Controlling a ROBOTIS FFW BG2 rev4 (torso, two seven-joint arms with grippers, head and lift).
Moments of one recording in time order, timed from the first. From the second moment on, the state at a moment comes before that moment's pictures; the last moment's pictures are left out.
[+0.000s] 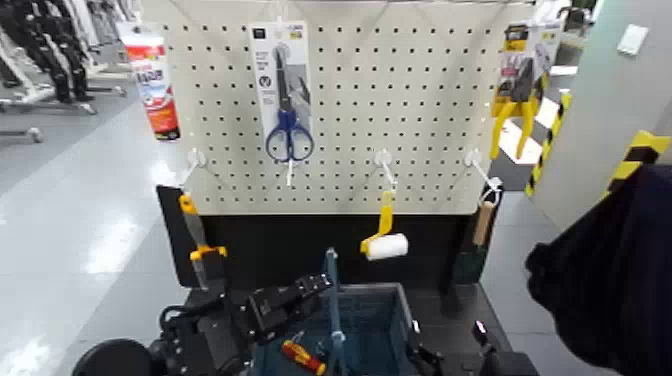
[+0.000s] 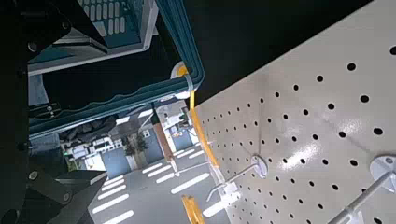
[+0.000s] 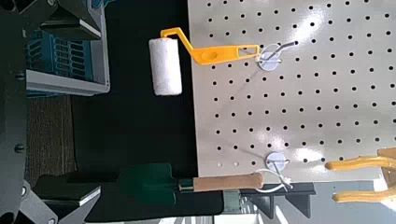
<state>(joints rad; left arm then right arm) -0.20 0.27 -0.18 -1.45 1.35 0.83 -0.41 0.28 -0.05 0.19 -1.66 -0.06 -0.20 -0.15</state>
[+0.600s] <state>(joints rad) -0.25 0.28 -0.25 -1.35 1.50 0.85 -0.45 0.28 -0.05 0.19 -1.66 -0.06 -0.21 -0.15</state>
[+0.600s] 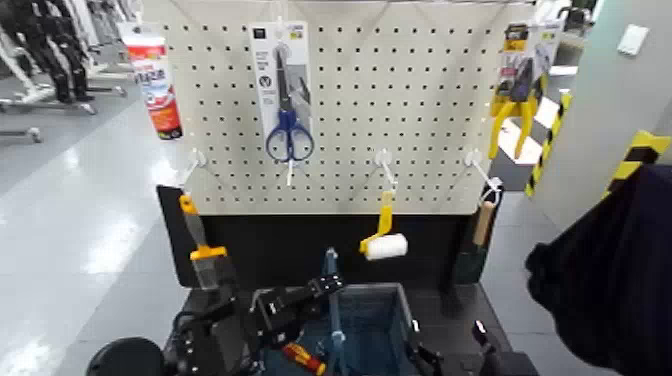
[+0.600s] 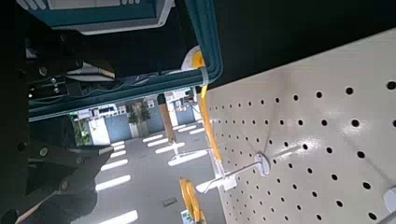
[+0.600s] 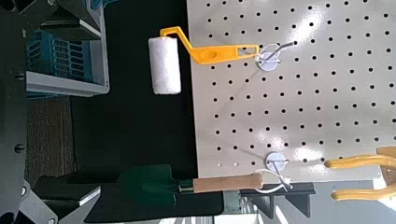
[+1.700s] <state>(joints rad) -0.16 0.25 -0.23 -1.43 1.55 0.80 -0.41 0.28 -0.05 0.19 -1.66 -0.07 -0.21 -0.15</state>
